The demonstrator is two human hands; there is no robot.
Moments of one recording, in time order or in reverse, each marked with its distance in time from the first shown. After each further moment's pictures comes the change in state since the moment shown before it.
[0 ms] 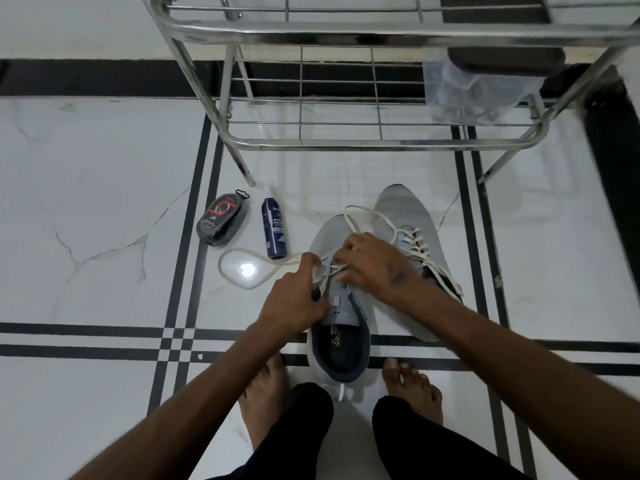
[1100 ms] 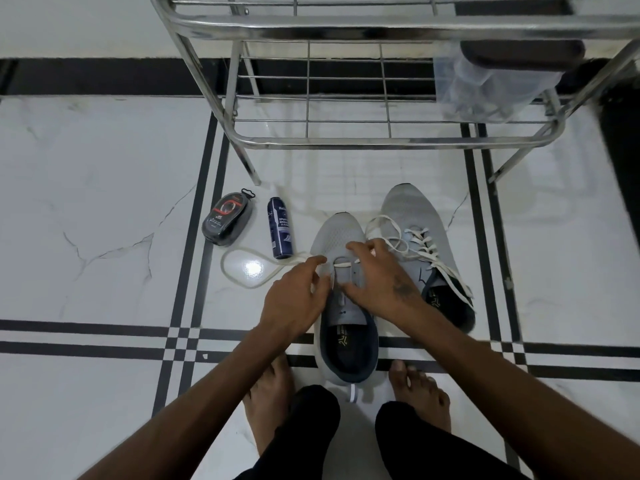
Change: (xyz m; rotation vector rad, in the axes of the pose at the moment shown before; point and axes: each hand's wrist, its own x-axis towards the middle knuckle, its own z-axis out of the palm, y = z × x) left_hand -0.001 -0.011 0.005 -0.032 0.204 0.015; right_hand -0.010 -0.014 0.032 0.327 0.078 0.384
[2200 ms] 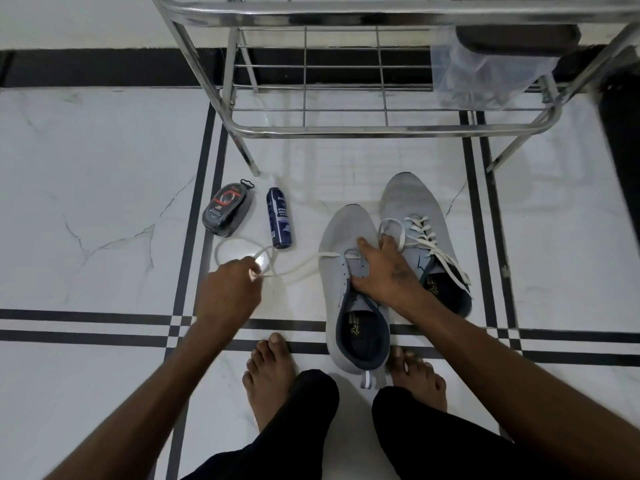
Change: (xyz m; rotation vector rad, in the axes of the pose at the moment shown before) left_hand -0.019 -0.052 -0.062 0.430 0.019 -0.195; right_hand -0.002 0.009 -0.002 -0.046 -0.176 0.228
